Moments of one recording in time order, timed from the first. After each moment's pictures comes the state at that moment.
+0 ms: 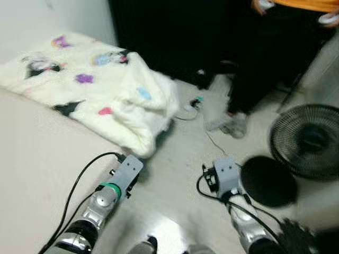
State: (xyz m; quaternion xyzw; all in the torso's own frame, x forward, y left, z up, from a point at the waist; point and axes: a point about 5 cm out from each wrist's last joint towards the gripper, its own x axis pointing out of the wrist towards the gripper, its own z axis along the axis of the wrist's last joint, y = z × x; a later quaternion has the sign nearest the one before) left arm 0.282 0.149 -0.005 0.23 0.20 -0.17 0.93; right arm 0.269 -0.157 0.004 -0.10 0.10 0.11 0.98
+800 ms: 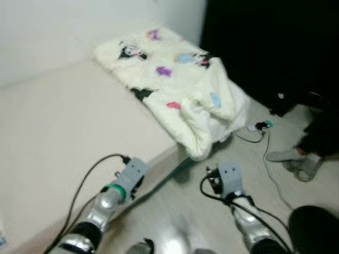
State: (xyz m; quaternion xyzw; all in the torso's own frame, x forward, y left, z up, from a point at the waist) left arm 0.289 0.149 0.002 0.24 0.19 -0.17 0.94; right arm 0.270 -0.161 0.004 -0.10 0.09 0.10 0.99
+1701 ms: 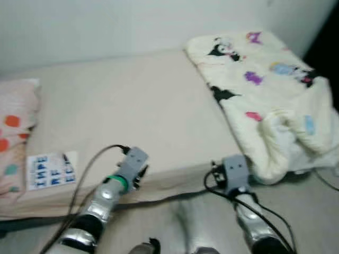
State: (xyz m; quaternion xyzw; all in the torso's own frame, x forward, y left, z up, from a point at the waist) left arm 0.310 0.131 0.035 0.21 0.11 -0.20 0.95; right arm 0.278 -0.173 0.025 -0.10 0.04 0.04 0.99
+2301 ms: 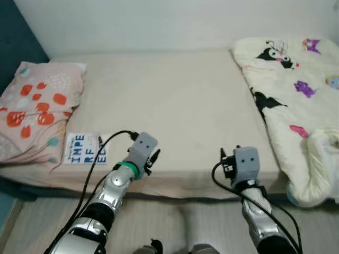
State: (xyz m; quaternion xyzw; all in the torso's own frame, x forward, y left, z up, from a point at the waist) left arm 0.320 0.102 0.050 0.14 0.09 -0.21 0.96; right arm 0.276 -0.185 0.033 -0.10 0.02 0.03 0.99
